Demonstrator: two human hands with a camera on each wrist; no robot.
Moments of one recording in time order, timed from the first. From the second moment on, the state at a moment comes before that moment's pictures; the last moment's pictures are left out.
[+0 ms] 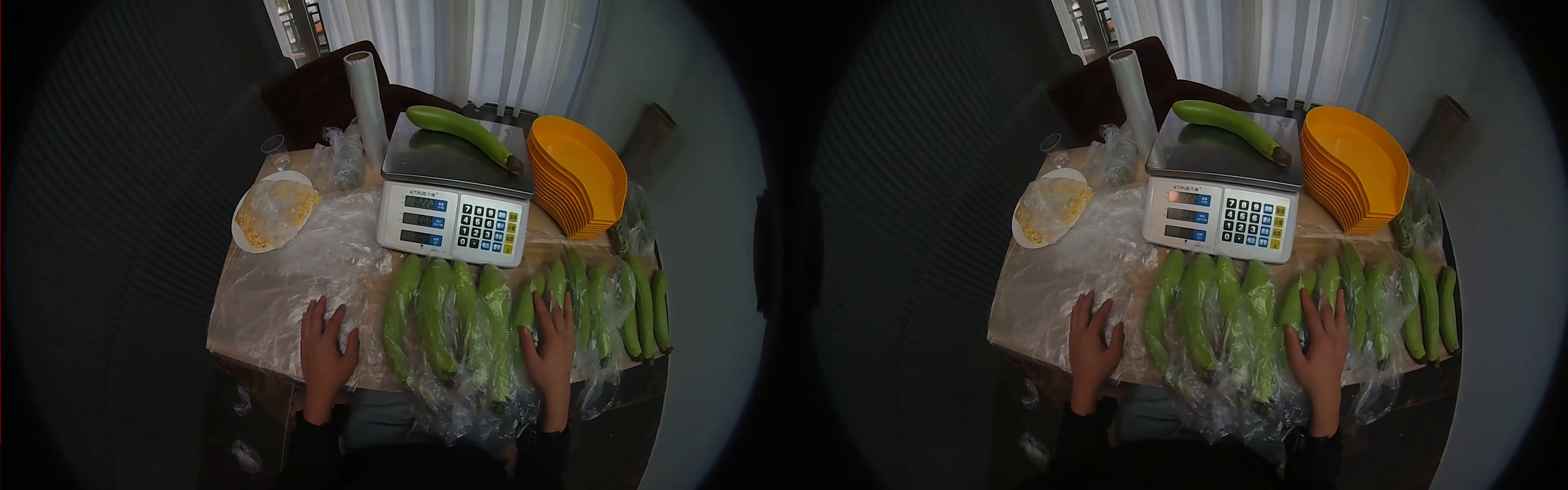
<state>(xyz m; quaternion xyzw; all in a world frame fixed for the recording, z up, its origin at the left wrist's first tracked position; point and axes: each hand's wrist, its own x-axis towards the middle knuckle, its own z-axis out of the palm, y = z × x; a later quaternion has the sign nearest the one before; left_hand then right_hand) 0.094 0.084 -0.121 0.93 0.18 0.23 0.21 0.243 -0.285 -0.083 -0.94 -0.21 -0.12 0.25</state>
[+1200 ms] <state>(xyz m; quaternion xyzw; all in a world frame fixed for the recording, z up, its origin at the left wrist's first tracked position) 0.049 0.070 -0.109 0.93 0.12 0.19 0.27 0.238 -0.282 -0.084 -0.94 -0.23 -0.11 0.21</state>
